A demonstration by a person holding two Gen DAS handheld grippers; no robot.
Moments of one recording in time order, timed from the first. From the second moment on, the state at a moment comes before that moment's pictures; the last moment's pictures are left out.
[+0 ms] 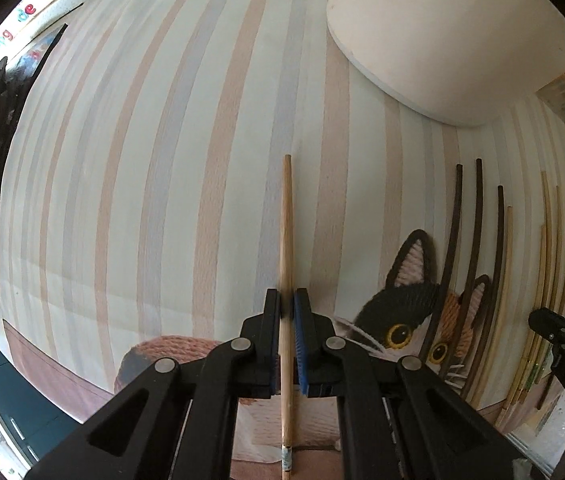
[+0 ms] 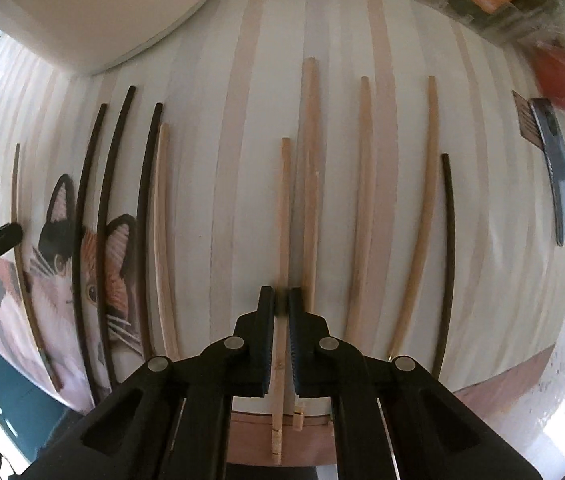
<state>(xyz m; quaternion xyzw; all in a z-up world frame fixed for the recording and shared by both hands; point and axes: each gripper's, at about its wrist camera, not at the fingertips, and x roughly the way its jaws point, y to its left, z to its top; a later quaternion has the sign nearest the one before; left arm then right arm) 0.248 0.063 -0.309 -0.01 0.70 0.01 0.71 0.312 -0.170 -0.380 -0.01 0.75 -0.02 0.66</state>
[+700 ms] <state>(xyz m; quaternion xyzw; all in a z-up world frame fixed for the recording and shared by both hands) 0.247 0.056 -0.310 0.00 0.70 0.02 0.72 0.337 -0.155 -0.395 -0.04 0.77 0.00 0.63</state>
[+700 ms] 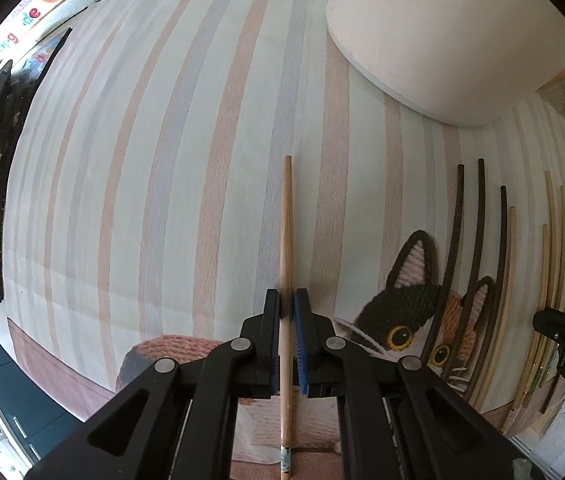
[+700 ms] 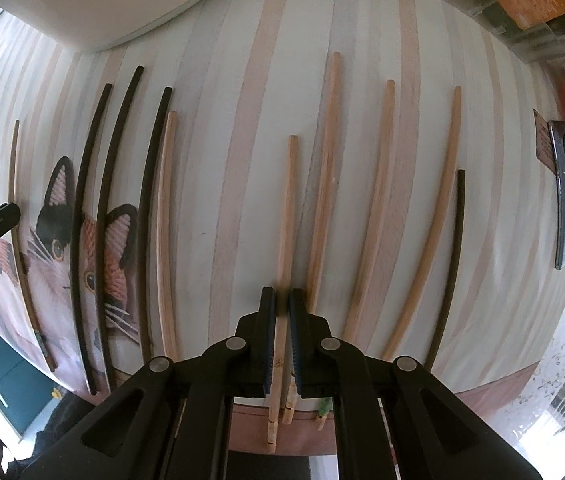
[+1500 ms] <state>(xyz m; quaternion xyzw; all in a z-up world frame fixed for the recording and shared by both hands) 0.208 0.046 -0.229 -0.02 0.62 0.01 0.78 0.273 -0.162 -0.322 -0.01 0.70 0.05 0.71</state>
